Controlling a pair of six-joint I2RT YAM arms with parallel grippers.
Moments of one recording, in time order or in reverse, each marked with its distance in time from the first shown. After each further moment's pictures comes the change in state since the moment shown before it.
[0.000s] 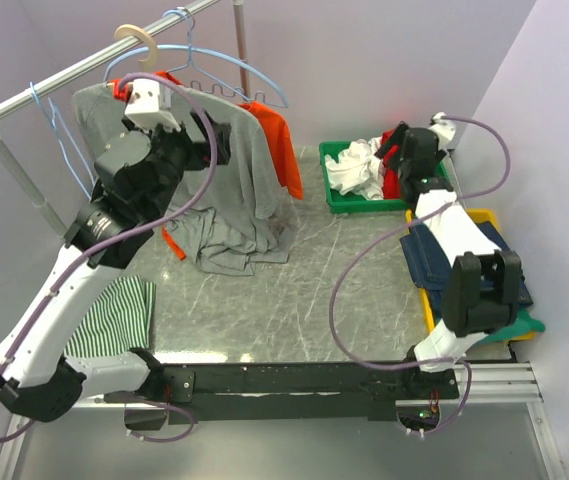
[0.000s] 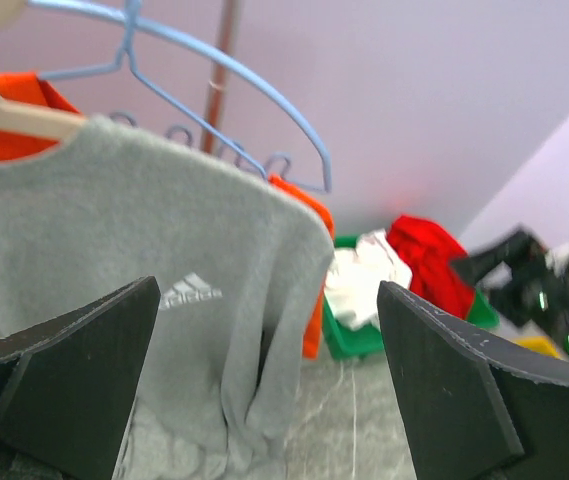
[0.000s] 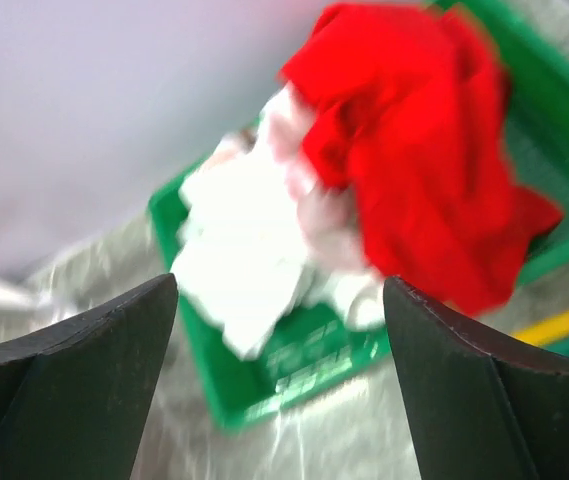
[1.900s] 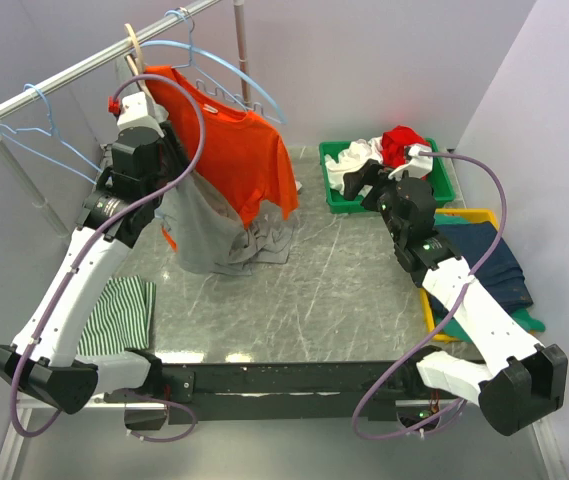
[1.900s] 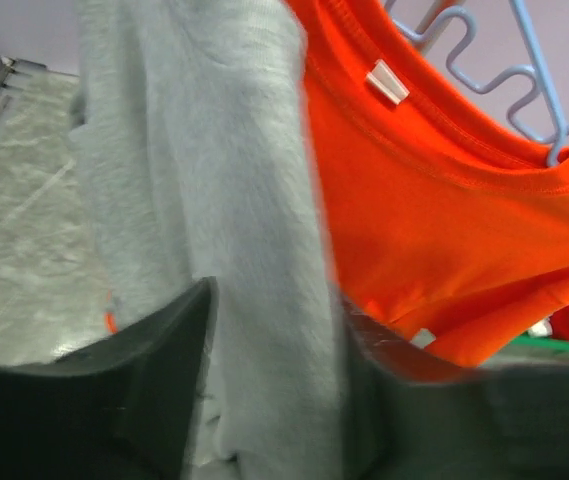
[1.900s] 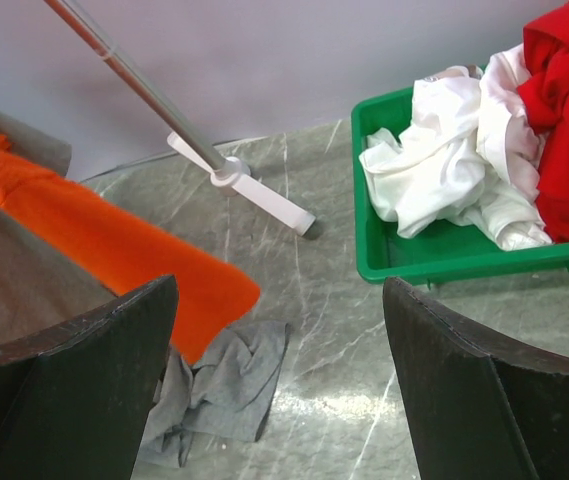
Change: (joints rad) left arm 0.254 0.057 -0.112 -0.151 -0.023 -0.130; right arm 0.307 -0.543 -0.385 0.076 -0.100 -0.101
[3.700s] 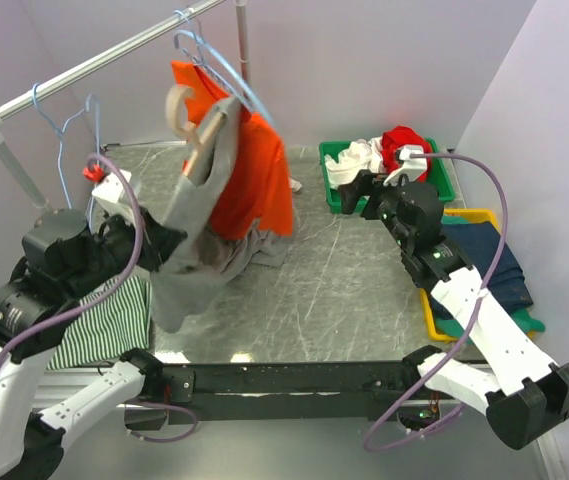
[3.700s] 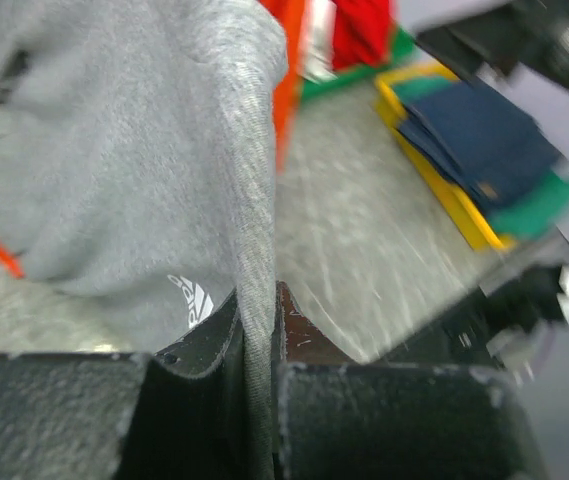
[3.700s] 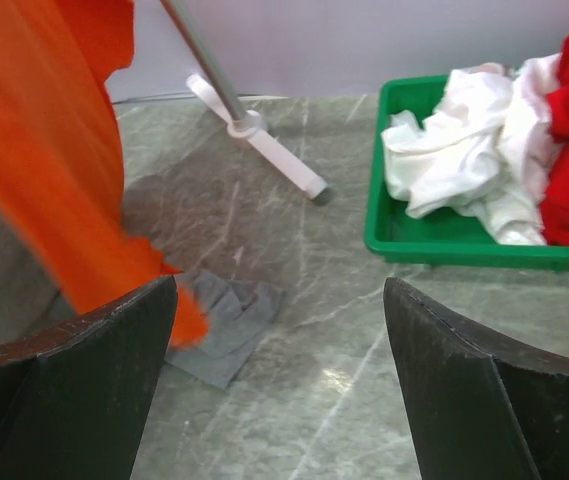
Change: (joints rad) left arm -0.115 -0.438 -0.025 -0.413 0.536 0.119; right arm 0.045 -0.079 0.043 -0.150 -0.086 -0.131
